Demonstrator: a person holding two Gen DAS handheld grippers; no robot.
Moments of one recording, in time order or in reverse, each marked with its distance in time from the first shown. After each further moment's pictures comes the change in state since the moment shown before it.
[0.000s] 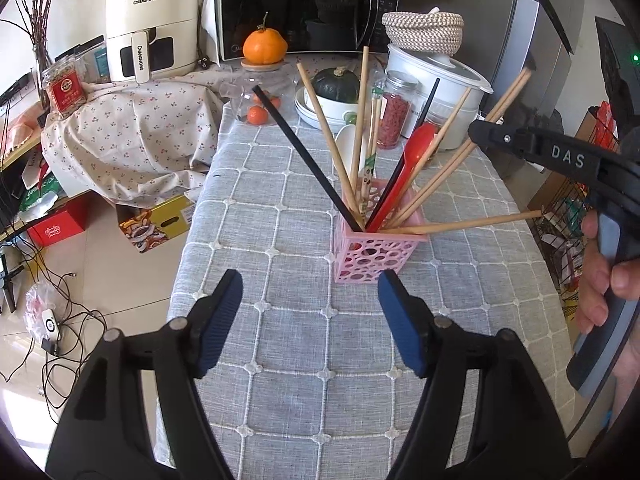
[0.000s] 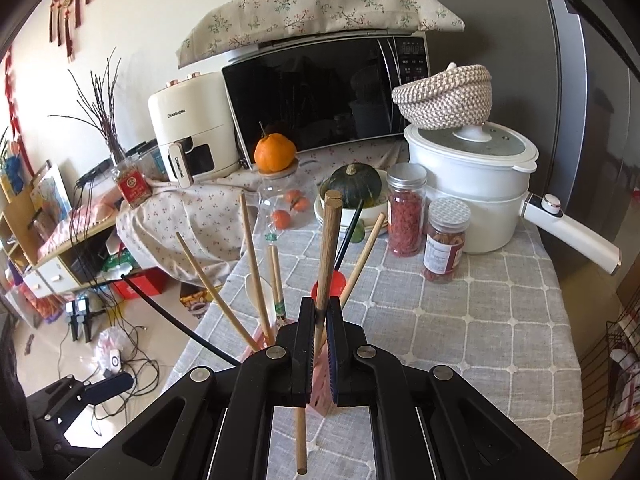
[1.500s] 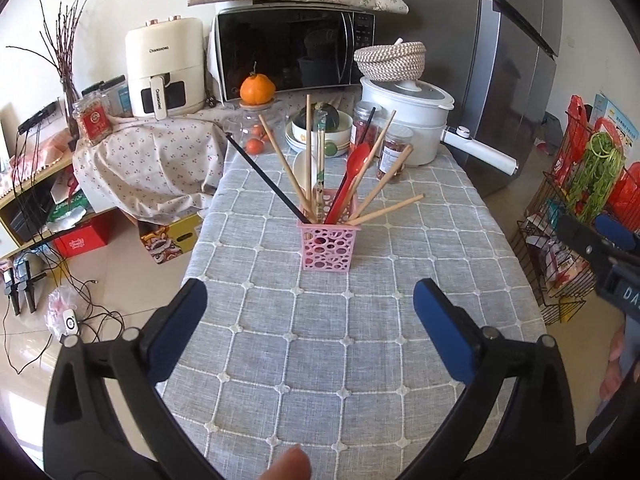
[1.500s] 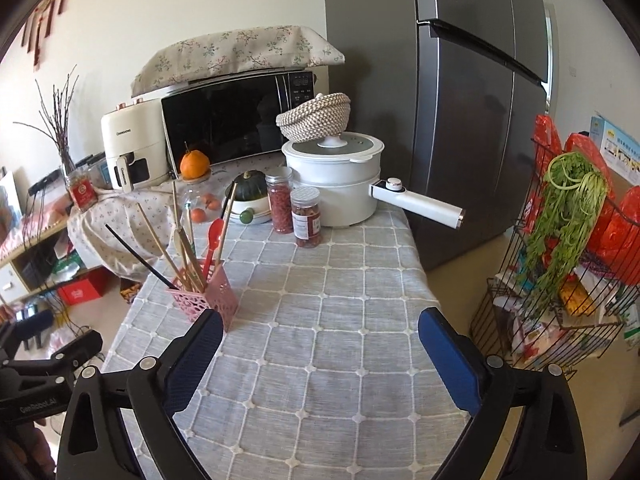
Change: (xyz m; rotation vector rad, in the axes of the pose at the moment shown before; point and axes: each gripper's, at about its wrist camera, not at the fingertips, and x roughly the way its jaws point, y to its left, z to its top) left arm -0.082 -0.058 -0.033 0.023 -0.127 0.076; right arm -0.168 -0.043 -0.084 0.034 -0.075 -0.329
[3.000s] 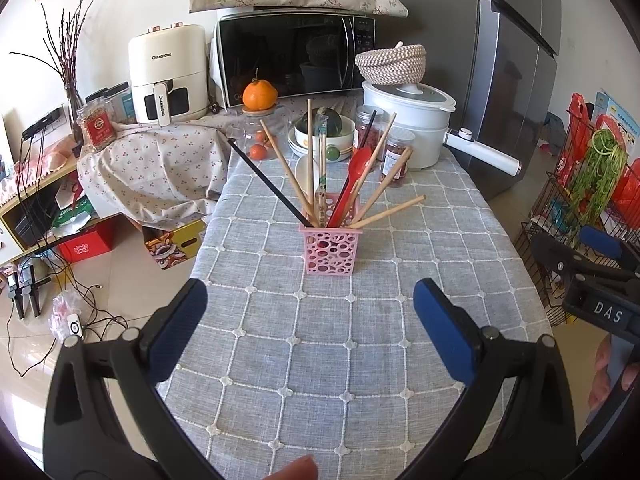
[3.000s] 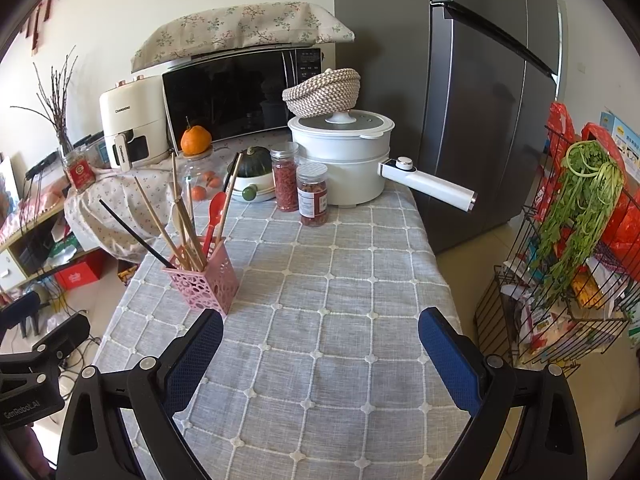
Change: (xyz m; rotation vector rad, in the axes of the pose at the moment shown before) left arm -0.003 -0.004 -0.002 0.002 -0.012 0.012; right arm 0.021 0.010 -0.006 -0.007 0.071 0.011
